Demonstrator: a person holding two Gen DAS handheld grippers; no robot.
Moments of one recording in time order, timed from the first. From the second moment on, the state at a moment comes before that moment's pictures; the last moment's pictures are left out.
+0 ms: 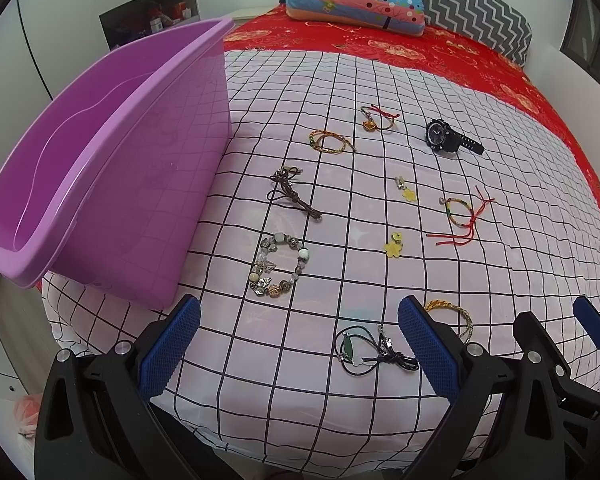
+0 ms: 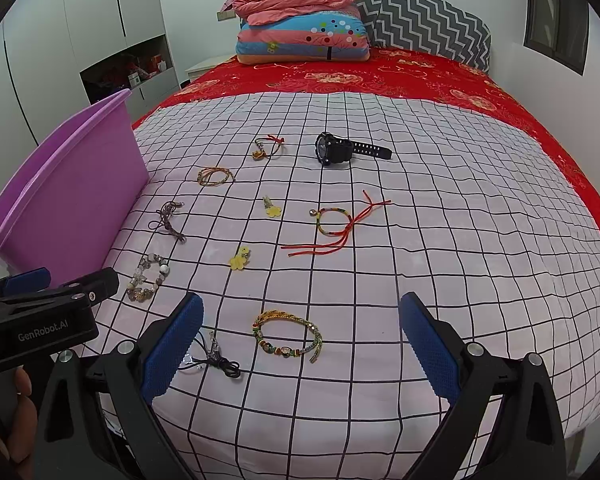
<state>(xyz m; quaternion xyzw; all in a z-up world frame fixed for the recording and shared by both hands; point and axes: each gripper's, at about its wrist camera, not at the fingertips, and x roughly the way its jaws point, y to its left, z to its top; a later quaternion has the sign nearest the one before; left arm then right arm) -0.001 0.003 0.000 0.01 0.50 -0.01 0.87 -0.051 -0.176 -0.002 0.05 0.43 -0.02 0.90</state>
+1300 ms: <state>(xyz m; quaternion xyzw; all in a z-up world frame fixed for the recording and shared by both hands) -0.001 0.003 0.001 0.01 0.50 -0.01 0.87 -0.050 -0.175 -0.002 0.05 0.43 -0.02 0.90</state>
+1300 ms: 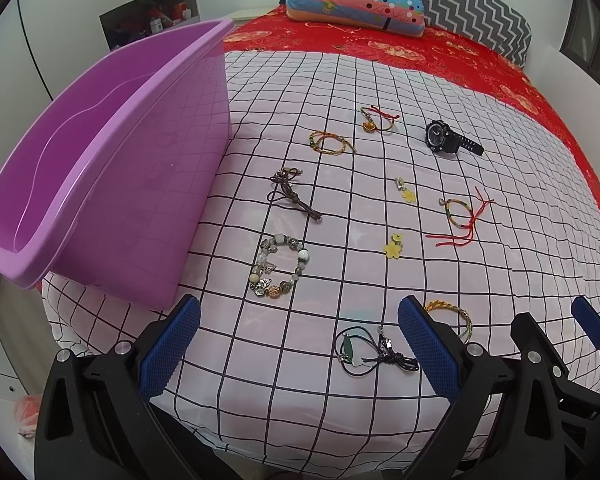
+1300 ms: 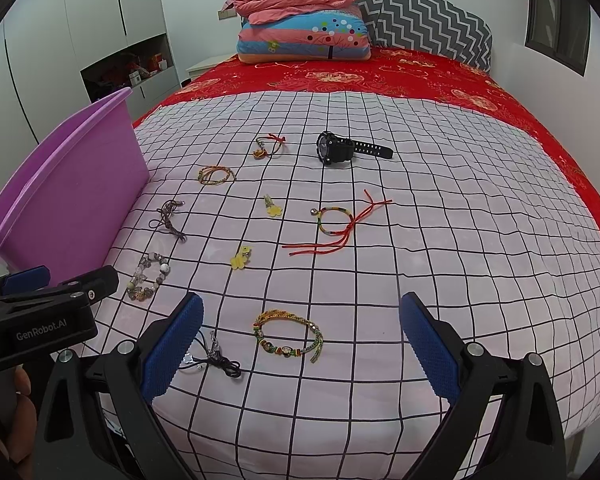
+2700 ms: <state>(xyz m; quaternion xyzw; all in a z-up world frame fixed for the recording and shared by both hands) -0.018 0.009 -0.069 0.01 0.53 -0.03 0.85 -0.052 -0.189 -0.061 0.05 0.47 0.00 0.88</state>
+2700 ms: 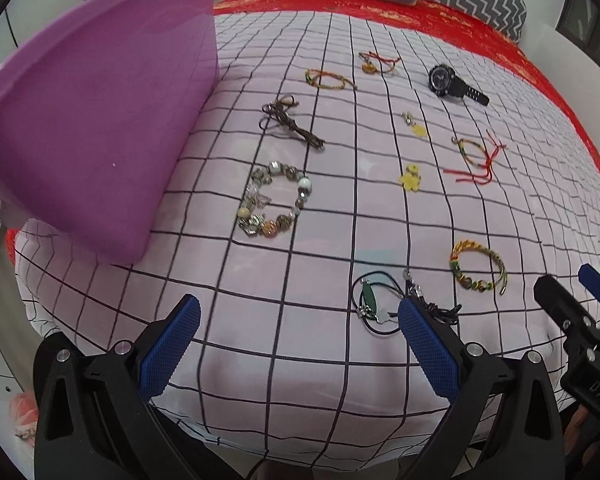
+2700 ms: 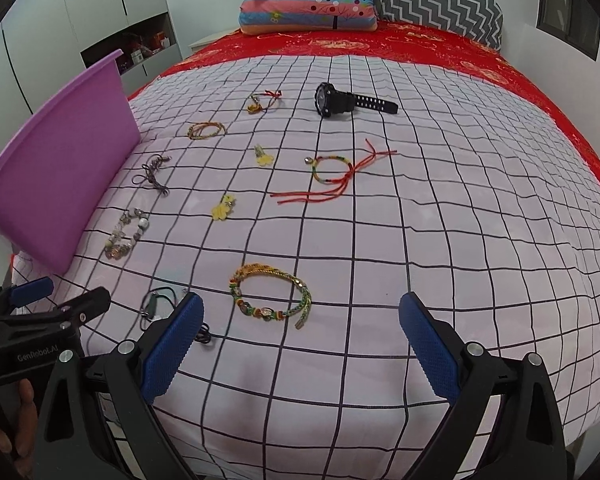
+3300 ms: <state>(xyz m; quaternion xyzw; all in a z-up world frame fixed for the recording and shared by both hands) -0.008 -0.017 -0.102 0.01 0.54 -0.06 0.84 -0.024 -0.196 -0.105 0.03 0.49 -0.02 0.87</state>
